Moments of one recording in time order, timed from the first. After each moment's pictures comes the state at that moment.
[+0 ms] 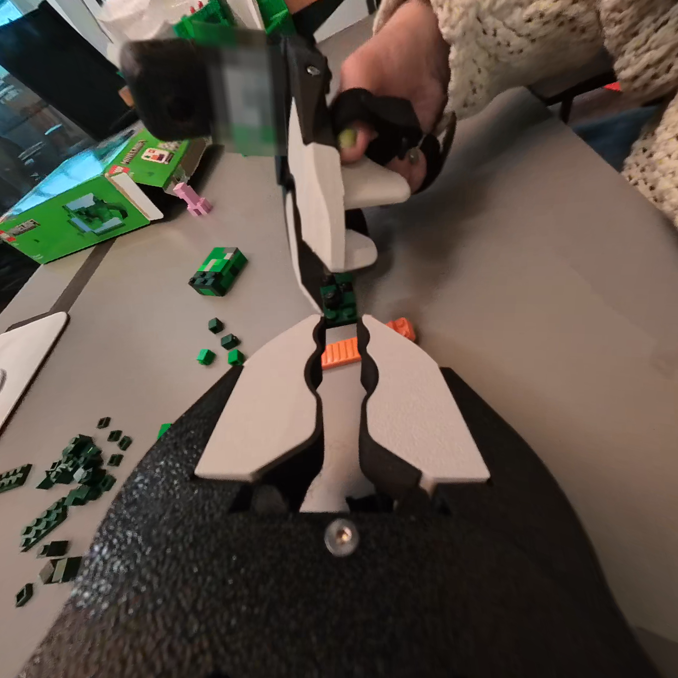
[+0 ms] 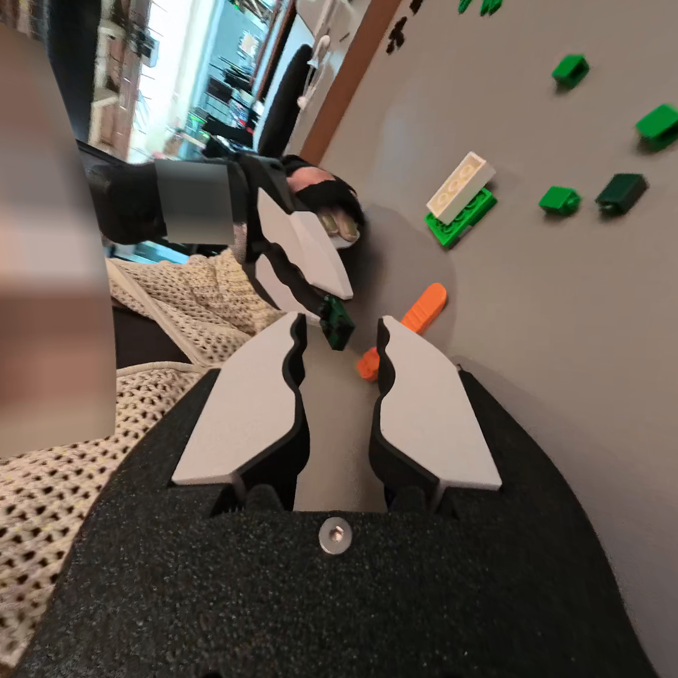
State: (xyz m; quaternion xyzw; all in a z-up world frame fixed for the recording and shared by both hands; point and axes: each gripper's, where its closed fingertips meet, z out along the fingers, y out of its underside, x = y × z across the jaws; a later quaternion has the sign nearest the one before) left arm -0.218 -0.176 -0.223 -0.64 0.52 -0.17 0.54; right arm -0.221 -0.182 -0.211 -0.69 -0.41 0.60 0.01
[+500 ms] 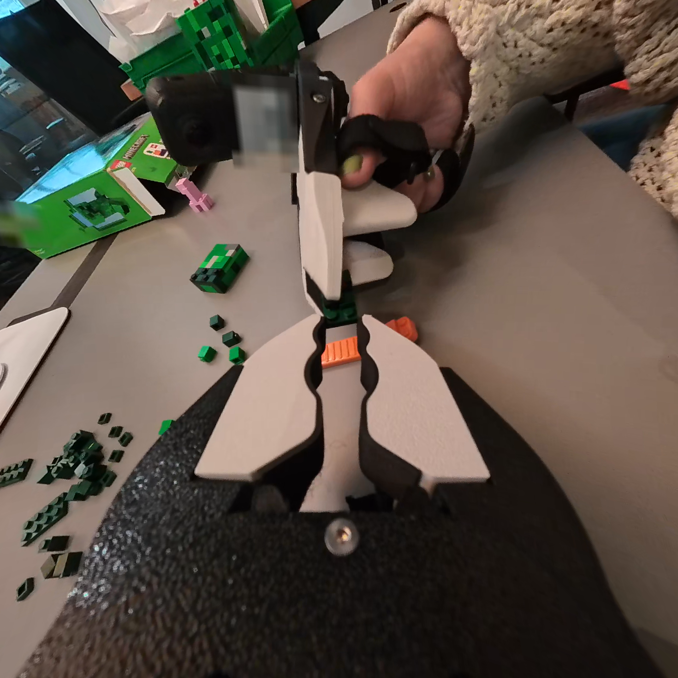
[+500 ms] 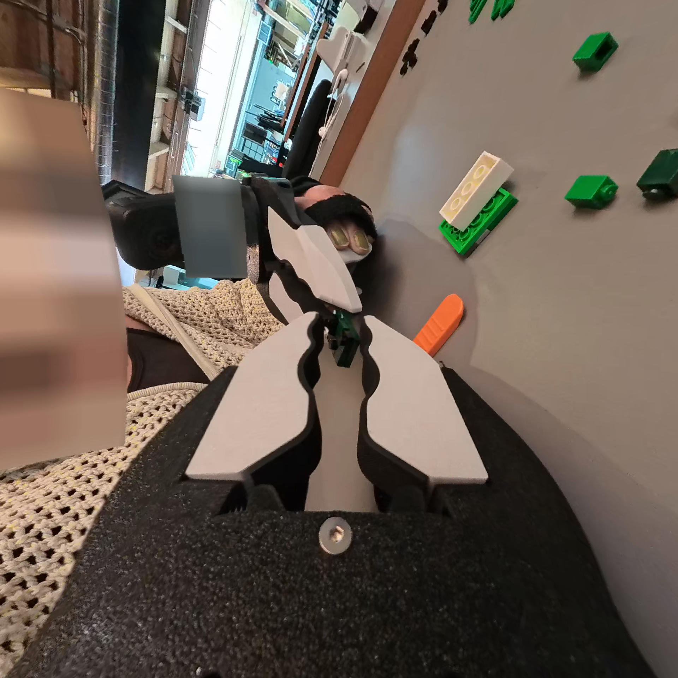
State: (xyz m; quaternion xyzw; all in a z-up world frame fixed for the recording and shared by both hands) left arm -0.218 -0.175 -0.222 -0.65 0.52 -0.17 0.53; right arm -0.235 -0.188 -0.209 -0.68 -0.36 0.64 0.00
